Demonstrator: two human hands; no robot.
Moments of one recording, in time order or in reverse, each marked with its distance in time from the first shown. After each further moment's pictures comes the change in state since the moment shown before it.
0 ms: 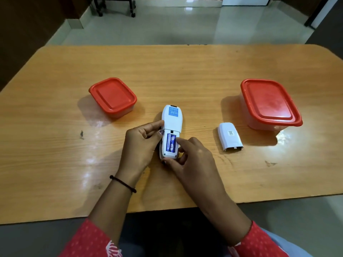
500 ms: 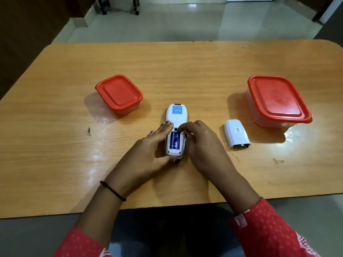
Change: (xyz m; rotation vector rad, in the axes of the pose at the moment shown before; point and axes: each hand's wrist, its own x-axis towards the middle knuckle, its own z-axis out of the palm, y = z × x) left_hand -0.020 0.003 -0.026 0.530 -0.415 0.111; right_hand 0.031 0.011 -0.005 -0.083 -0.072 -0.063
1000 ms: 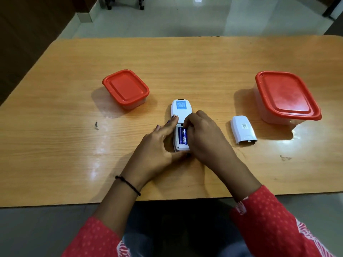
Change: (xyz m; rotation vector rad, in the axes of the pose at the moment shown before) left_hand 0.003 -0.003 0.011 0.030 0.132 0.014; right_hand 0.014 -0.012 0.001 -0.093 -0.026 -0.025
